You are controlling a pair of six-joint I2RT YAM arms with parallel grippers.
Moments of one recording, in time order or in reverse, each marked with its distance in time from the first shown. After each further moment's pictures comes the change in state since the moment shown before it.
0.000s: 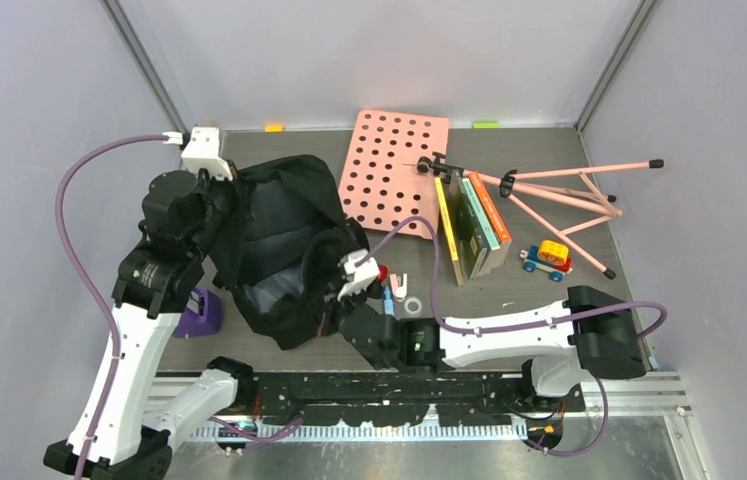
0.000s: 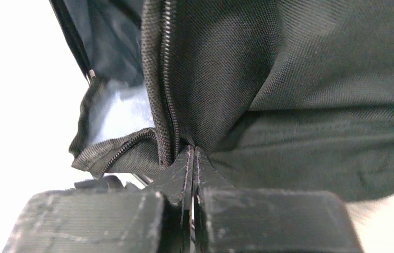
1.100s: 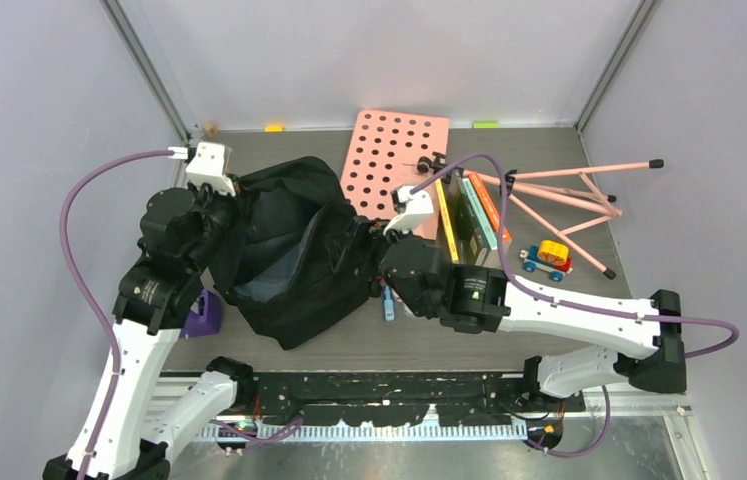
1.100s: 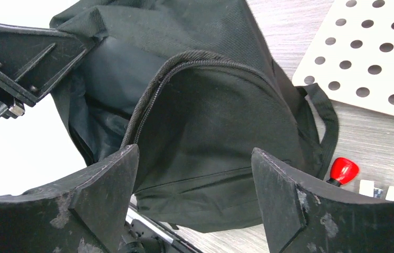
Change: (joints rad) left arm -0.002 -0.085 -0.105 0.062 0.063 0.070; right arm -0.158 -0.246 0.214 -0.522 -0.026 0.059
